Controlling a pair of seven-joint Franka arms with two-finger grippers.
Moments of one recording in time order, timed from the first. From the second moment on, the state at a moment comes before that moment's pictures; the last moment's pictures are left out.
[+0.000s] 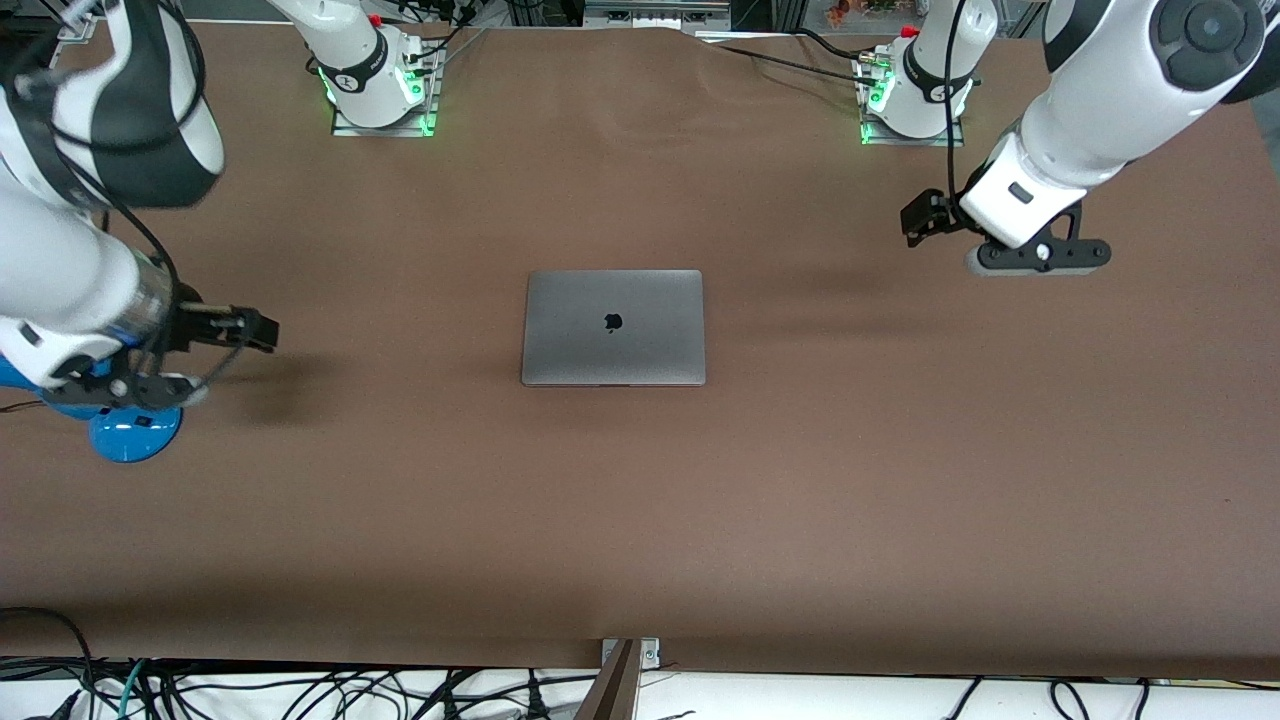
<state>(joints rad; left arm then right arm) -0.25 -0.07 -0.02 -1.84 -0.06 1.66 -0.31 0.01 0.29 0.14 -1.40 -0.14 1.61 0.15</state>
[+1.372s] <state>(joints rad) -0.09 -0.01 -0.01 -1.68 0.01 1.60 -0.15 0.02 -0.04 -0.01 -1.68 -0.05 1.57 0.07</state>
